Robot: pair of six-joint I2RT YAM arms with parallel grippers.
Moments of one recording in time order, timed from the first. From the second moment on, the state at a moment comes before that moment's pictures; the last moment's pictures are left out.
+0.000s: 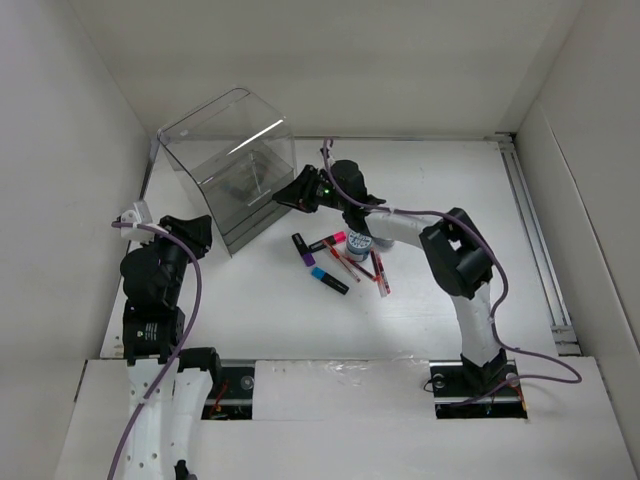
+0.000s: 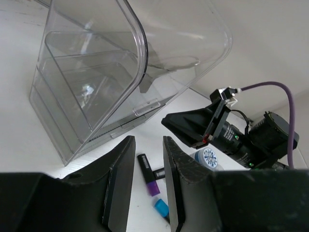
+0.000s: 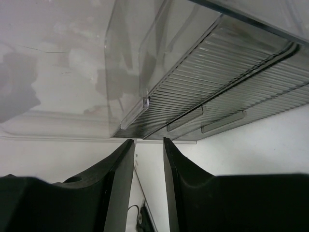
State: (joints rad) left arm 0.05 0.47 0.70 -0.30 0.10 -0.62; right arm 0.67 2.12 1.48 0.48 -0.42 1.09
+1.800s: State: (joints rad) left arm 0.03 0.48 0.74 -0.31 0.14 -0.59; right arm 0.67 2.21 1.52 0.64 -0.53 1.17
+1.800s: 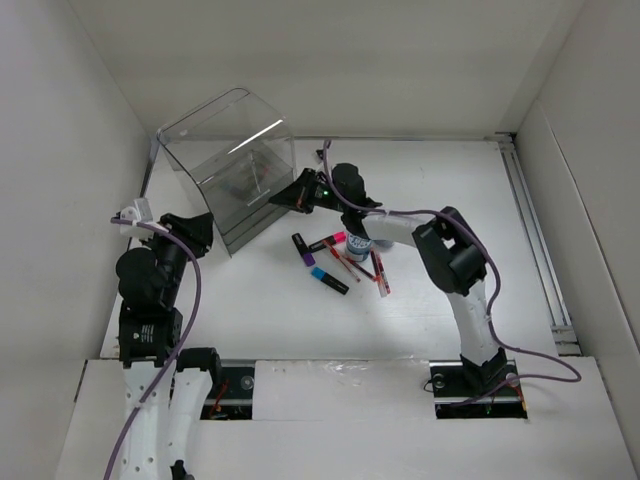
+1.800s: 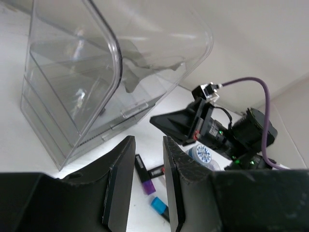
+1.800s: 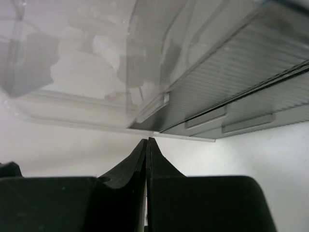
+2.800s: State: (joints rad) left arm 0.03 0.46 0.81 -0.32 0.11 -0.58; right arm 0.67 2.28 1.67 0.56 -0.48 1.13
